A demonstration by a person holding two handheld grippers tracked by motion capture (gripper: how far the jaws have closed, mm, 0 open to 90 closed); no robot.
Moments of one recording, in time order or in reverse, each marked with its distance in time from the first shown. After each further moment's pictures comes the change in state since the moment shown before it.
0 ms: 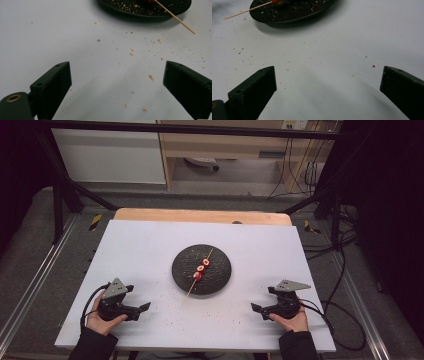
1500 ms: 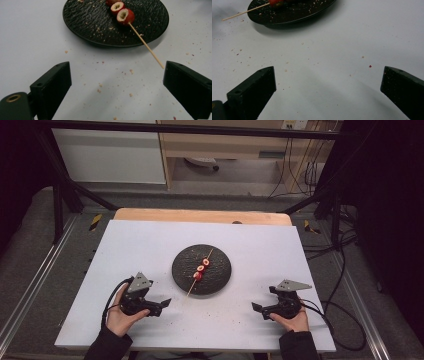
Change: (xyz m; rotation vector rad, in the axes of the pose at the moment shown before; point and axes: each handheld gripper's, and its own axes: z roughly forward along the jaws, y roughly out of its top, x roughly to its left) left arm -0.046 0.051 0.025 0.029 -0.011 0.033; right arm -0.001 0.000 -0.001 -0.005 -0.017 0.005
